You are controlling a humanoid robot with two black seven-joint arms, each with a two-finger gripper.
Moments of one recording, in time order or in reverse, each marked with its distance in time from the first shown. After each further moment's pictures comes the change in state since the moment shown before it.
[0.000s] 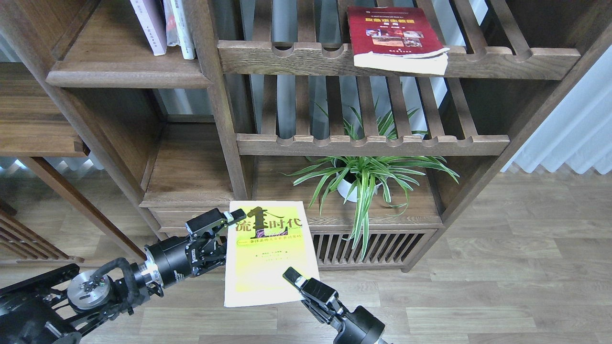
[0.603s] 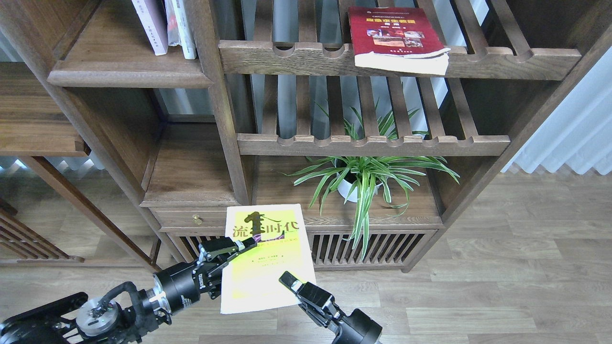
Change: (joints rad) left arm 0.109 -0.063 -0.042 0.015 -0.046 0.000 0.020; right arm -0.005 0.025 0.001 0.000 -0.028 0.000 0.001
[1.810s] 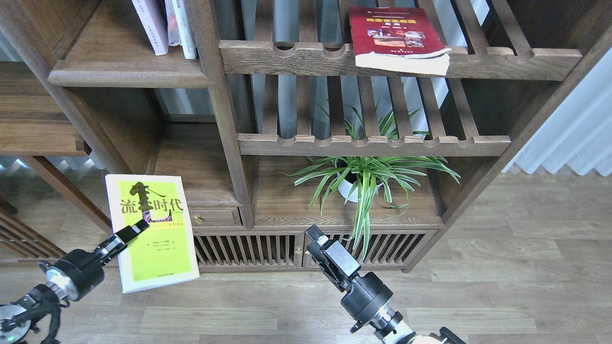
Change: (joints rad) left arm 0.094 0.316 -0.156 0.041 0.788 0.000 -0.532; right arm 0.061 0.062 0.198 -0.041 -0.070 0.000 0.013
